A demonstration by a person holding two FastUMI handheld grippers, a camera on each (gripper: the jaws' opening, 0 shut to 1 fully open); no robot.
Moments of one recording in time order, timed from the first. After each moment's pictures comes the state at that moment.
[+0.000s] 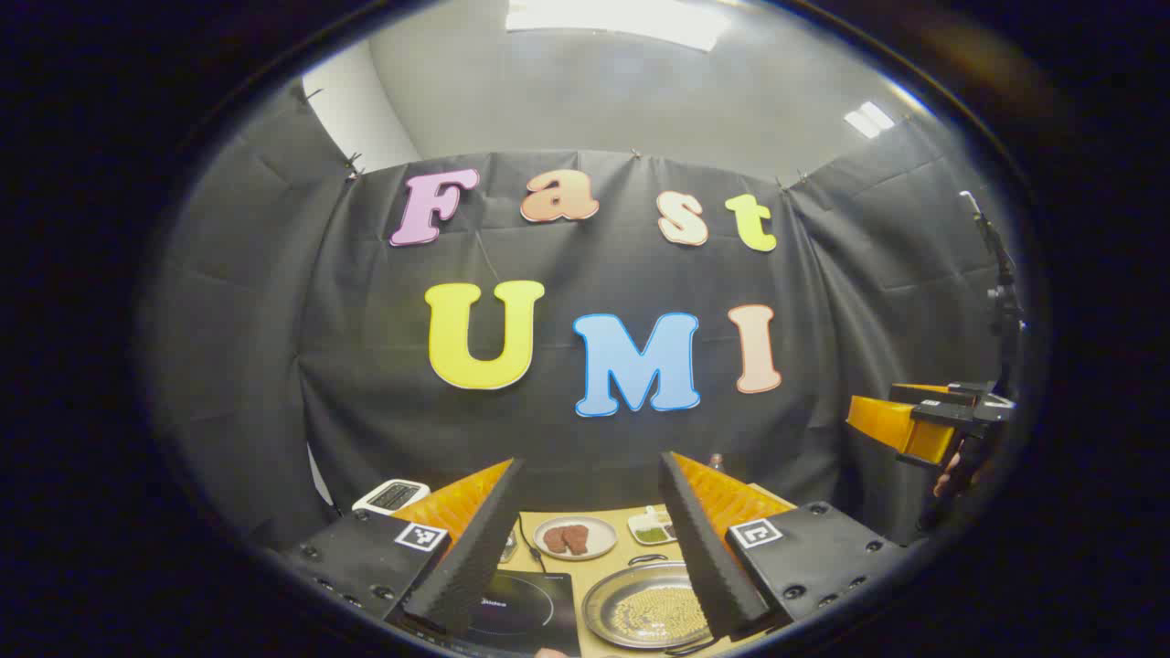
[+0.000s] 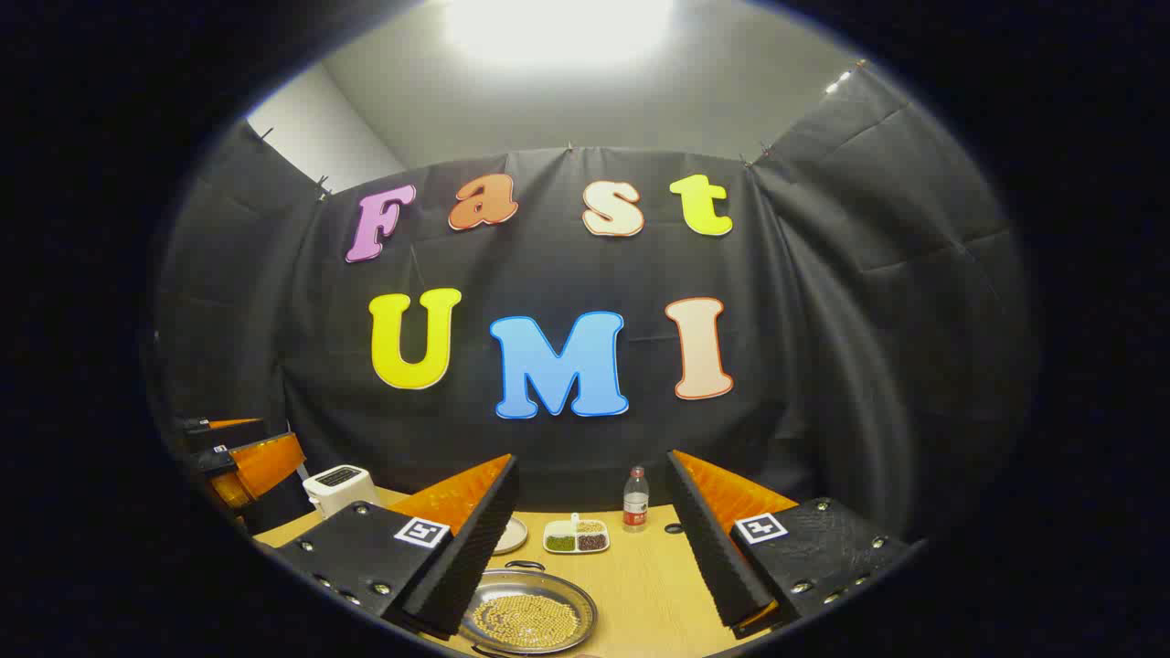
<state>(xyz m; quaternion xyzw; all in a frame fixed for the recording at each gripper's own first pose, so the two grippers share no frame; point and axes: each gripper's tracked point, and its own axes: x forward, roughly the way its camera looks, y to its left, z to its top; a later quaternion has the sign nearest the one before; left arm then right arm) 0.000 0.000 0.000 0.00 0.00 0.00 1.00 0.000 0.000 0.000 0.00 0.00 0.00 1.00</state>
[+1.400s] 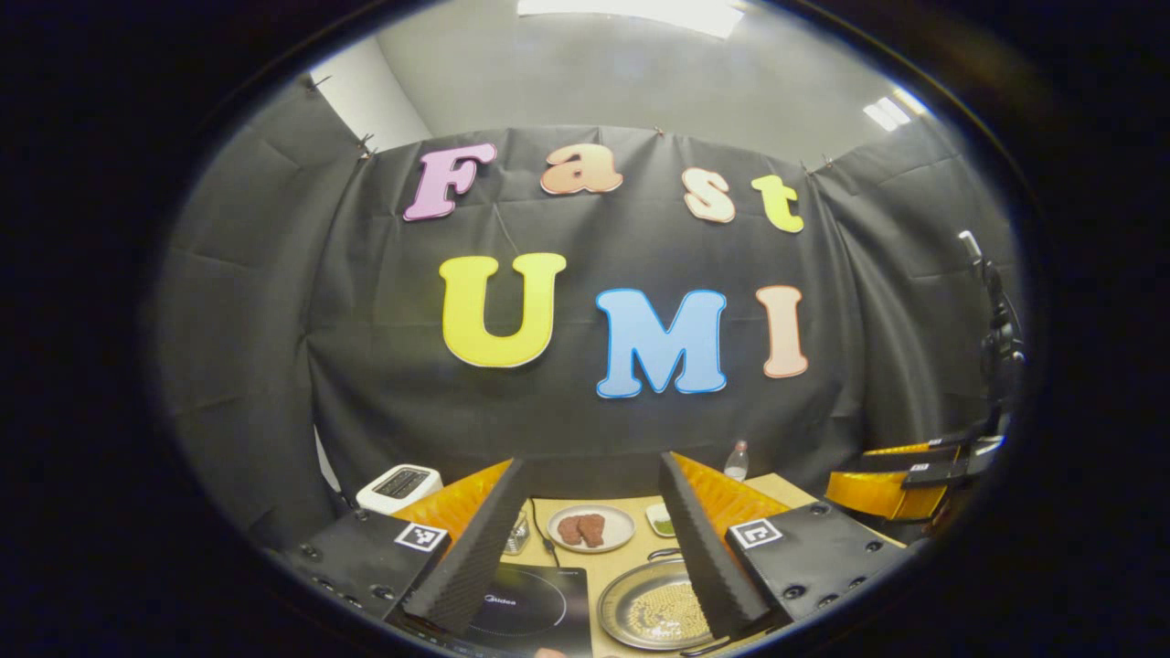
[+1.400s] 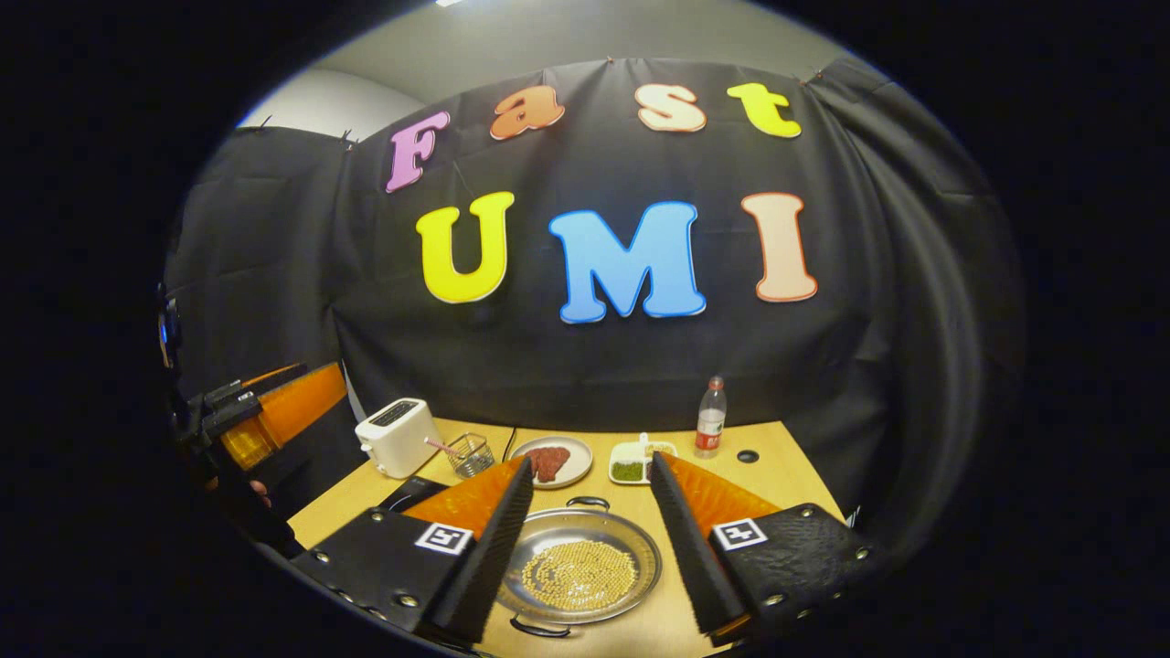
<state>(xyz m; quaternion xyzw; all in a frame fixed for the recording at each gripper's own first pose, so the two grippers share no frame) 0.036 0.026 -0.036 -0.01 0.04 0.03 1.00 0.022 0.068 -0.106 0.01 0.19 0.13 0.97</state>
